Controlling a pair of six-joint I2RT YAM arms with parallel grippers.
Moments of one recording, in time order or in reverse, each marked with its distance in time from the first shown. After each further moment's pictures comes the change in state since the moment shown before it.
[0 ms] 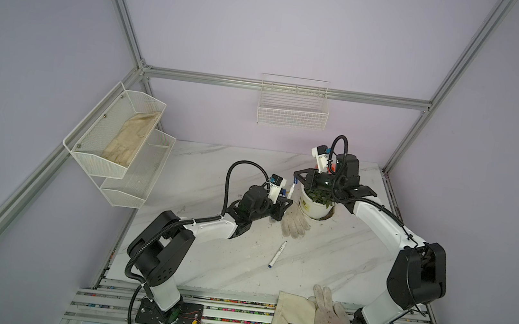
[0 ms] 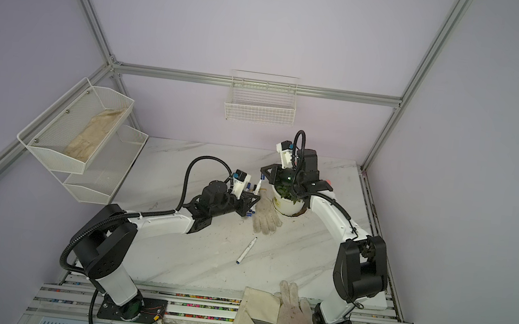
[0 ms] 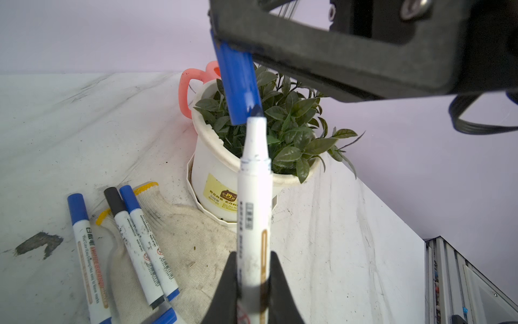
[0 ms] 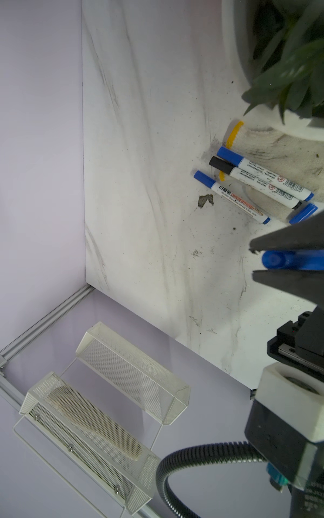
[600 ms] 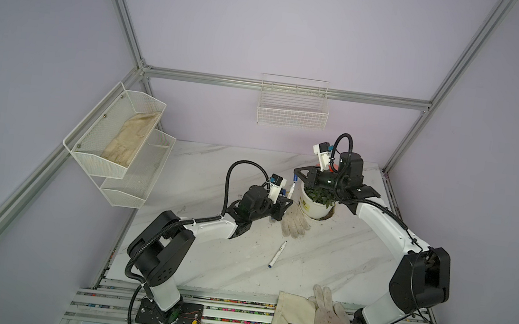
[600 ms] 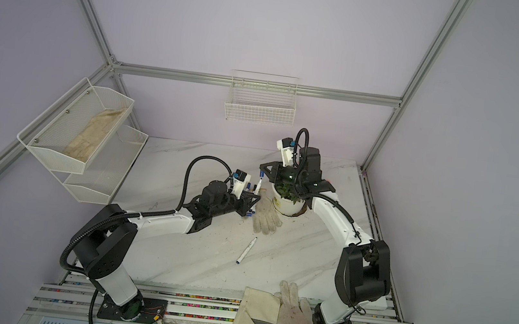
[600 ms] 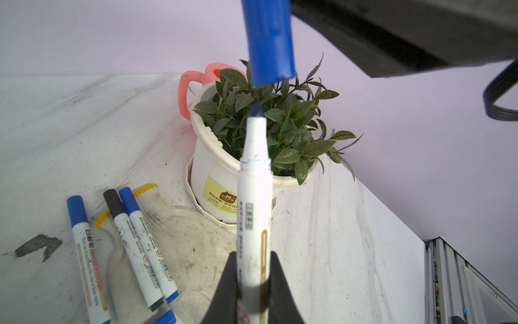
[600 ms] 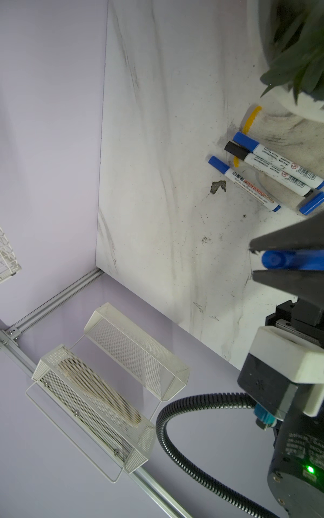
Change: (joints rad) left arm 0.000 0.000 0.000 0.005 0.000 0.000; right arm -0.005 -0.032 -0.001 0.036 -0.050 0.006
